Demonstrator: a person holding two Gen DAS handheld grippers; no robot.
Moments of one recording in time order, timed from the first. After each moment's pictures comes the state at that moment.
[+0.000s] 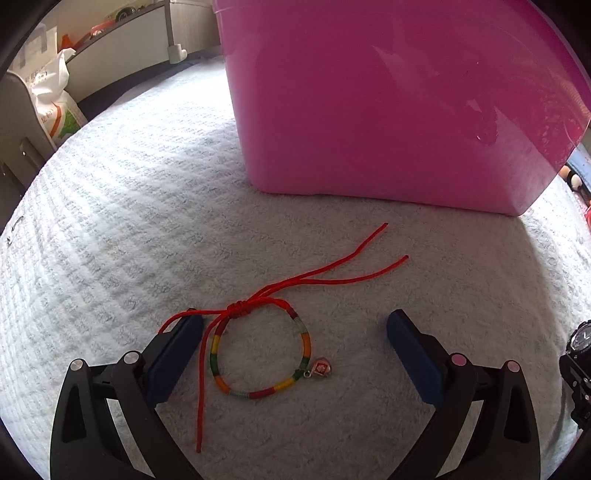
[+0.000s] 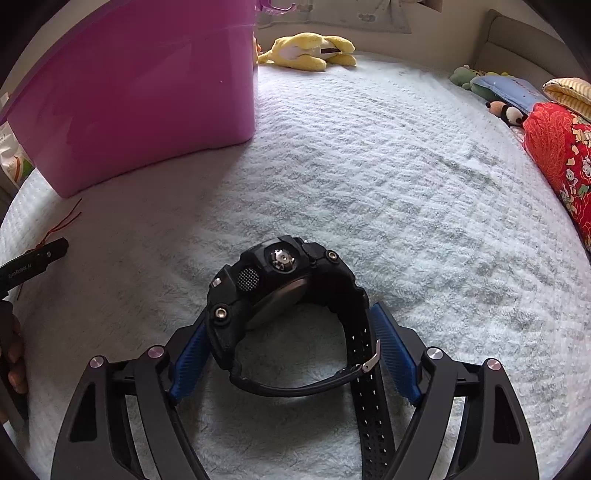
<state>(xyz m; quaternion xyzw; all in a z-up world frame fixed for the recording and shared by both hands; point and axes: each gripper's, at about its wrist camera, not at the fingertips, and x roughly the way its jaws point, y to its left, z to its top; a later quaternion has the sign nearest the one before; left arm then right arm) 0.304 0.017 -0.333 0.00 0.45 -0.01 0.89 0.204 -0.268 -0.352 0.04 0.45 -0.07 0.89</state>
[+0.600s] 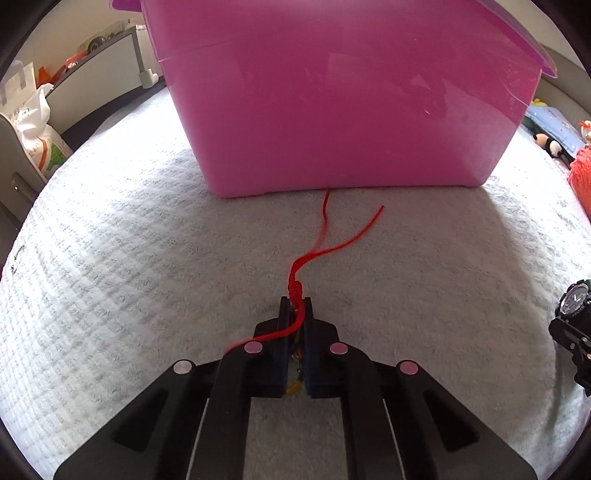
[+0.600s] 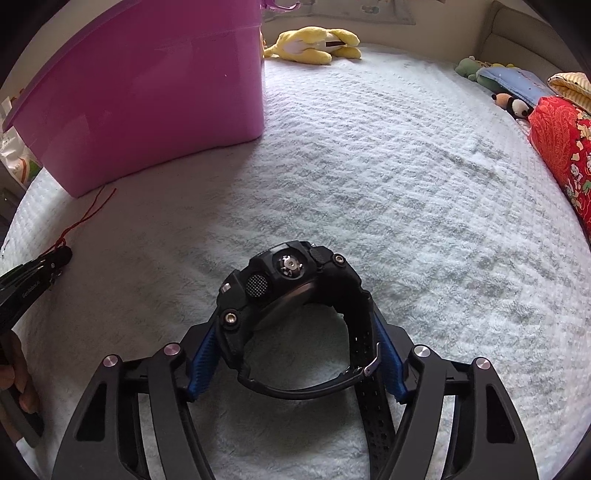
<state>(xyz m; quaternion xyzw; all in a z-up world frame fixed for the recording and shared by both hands) 0.269 -0.019 -0.322 0.05 0.44 -0.05 0.89 0.199 -0.265 -0.341 0.06 0.47 -0.05 0.88</state>
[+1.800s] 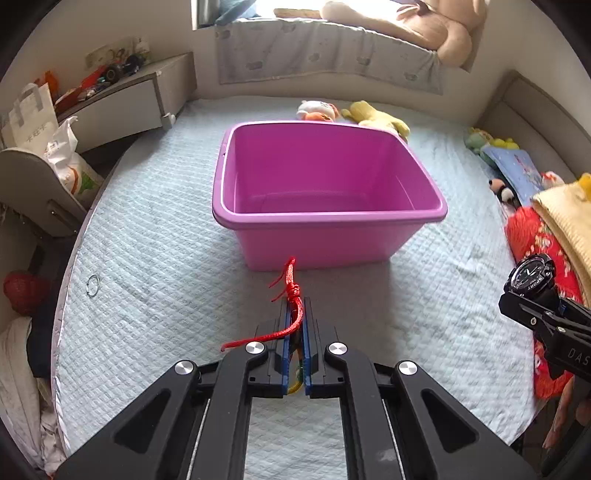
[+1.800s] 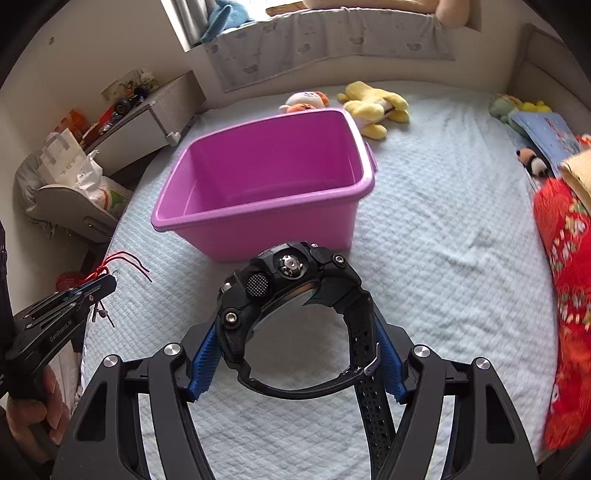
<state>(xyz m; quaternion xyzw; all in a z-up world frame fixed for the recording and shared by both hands) 0.215 0.012 -0.049 0.00 0.48 -0.07 0.88 0.189 -0.219 -0.060 0.09 0.48 0.06 0.87</state>
